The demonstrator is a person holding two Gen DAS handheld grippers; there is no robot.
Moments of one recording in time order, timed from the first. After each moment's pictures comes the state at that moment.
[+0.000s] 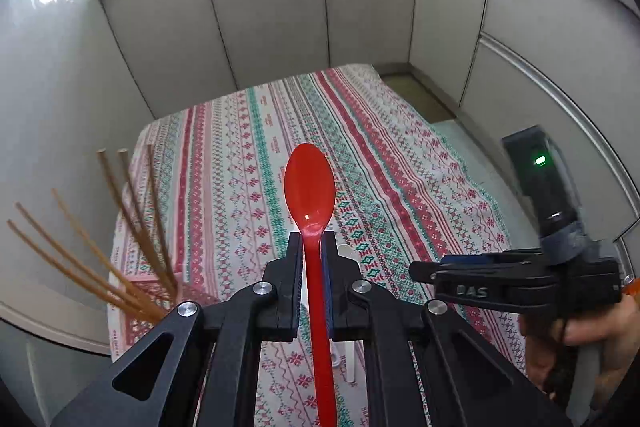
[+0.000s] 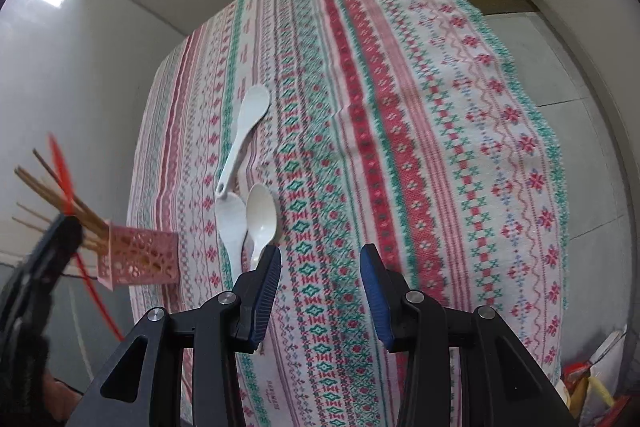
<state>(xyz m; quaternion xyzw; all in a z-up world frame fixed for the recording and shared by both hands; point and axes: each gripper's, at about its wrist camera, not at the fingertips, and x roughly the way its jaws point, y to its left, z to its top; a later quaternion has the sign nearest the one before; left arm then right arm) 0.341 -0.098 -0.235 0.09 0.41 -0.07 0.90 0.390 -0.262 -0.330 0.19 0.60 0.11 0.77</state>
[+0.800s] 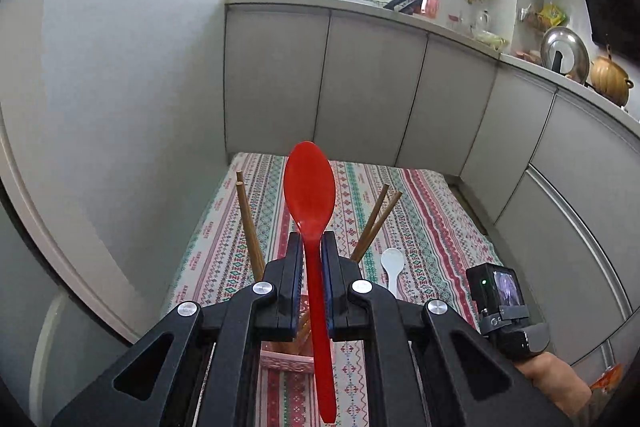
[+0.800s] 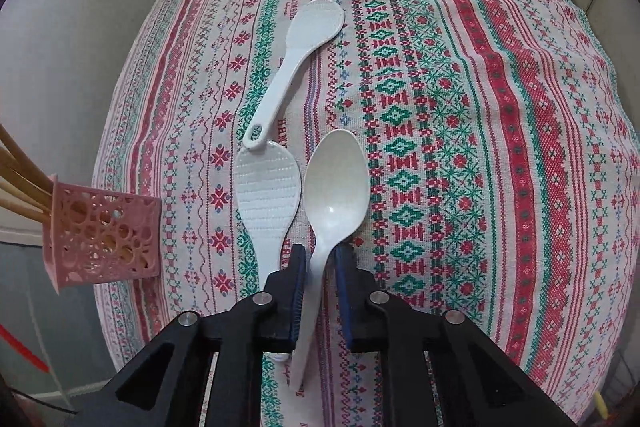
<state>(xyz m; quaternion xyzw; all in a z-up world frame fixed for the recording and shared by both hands) 0.303 0.062 -0.203 -0.07 0.29 0.01 0.96 0.412 -0.163 -0.378 0.11 0.64 0.11 0.75</state>
